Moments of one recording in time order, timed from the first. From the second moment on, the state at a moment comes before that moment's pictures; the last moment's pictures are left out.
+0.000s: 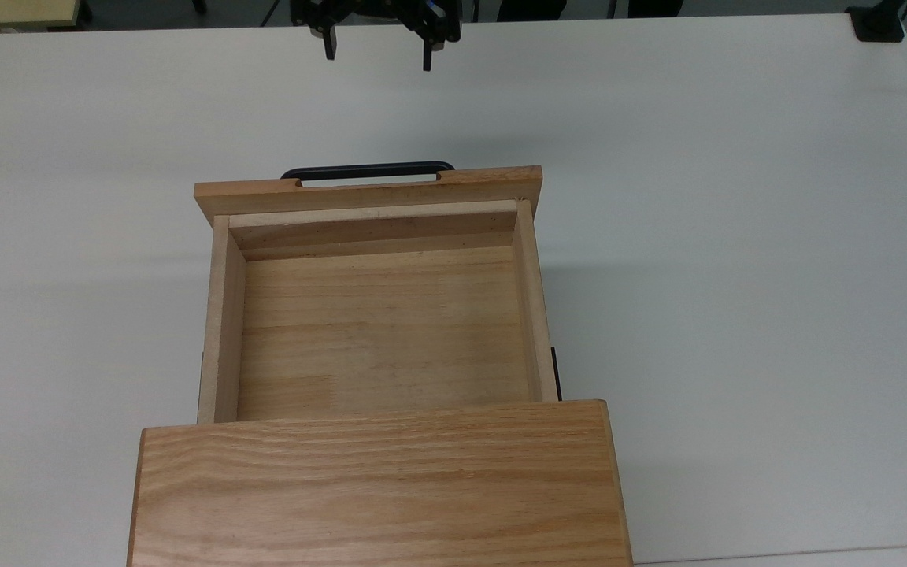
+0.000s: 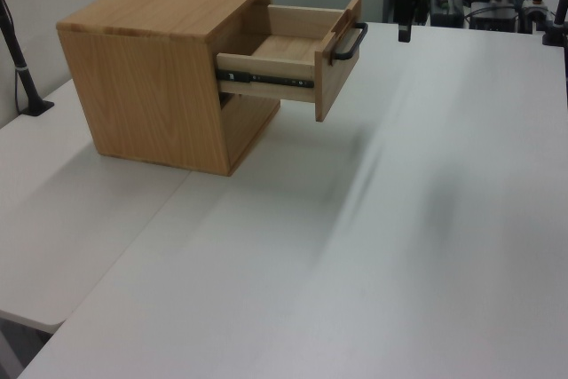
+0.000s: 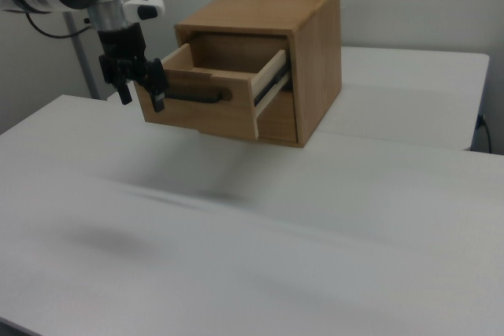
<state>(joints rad) 0.13 0.05 -0.04 -1.58 -0.05 1.63 0.16</state>
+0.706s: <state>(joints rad) 0.13 0.05 -0.04 -1.58 -0.05 1.63 0.16</state>
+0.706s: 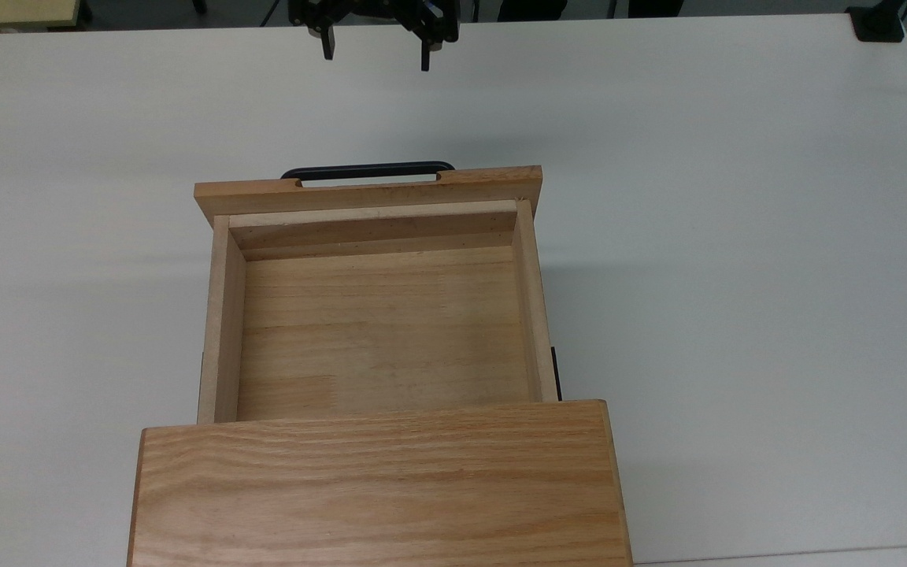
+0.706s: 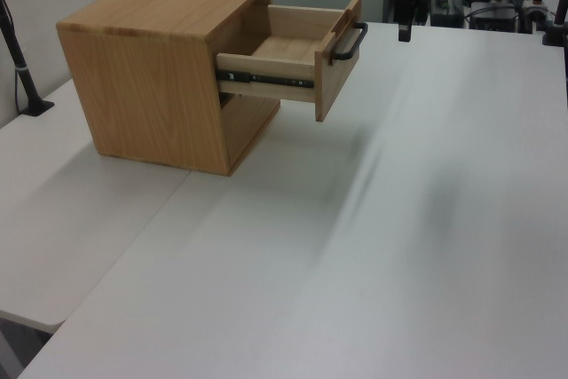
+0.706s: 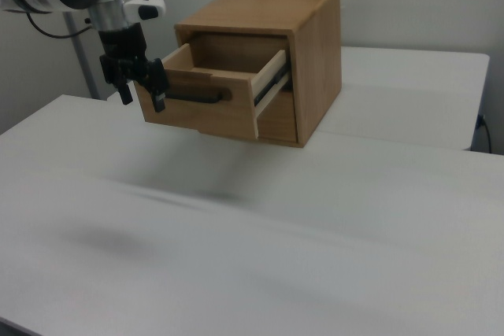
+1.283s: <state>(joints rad) 0.13 0.05 -0.04 -1.58 -0.05 1.63 0.11</state>
